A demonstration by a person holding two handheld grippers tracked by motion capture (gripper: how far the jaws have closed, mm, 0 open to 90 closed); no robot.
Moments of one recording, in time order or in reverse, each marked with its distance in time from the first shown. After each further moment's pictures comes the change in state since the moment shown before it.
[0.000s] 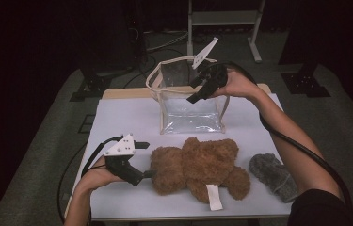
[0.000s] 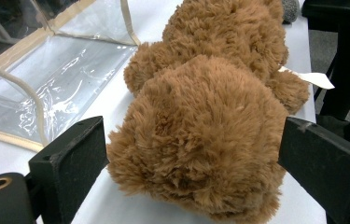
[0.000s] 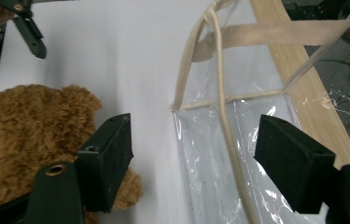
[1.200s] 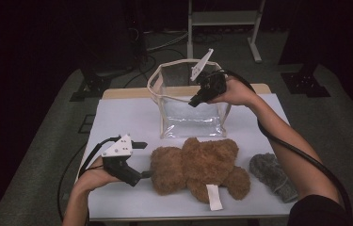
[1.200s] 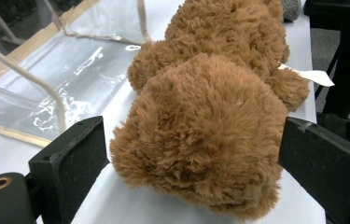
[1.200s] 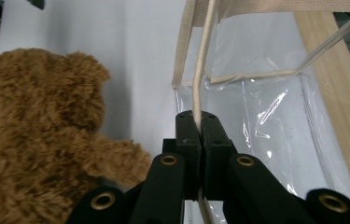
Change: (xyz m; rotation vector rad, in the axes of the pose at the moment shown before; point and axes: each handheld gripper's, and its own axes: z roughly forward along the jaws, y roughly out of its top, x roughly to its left) left arm -0.002 0.000 -0.006 0.003 0.012 0.006; right arm 0.014 -0.012 0.015 0.091 0.040 -0.042
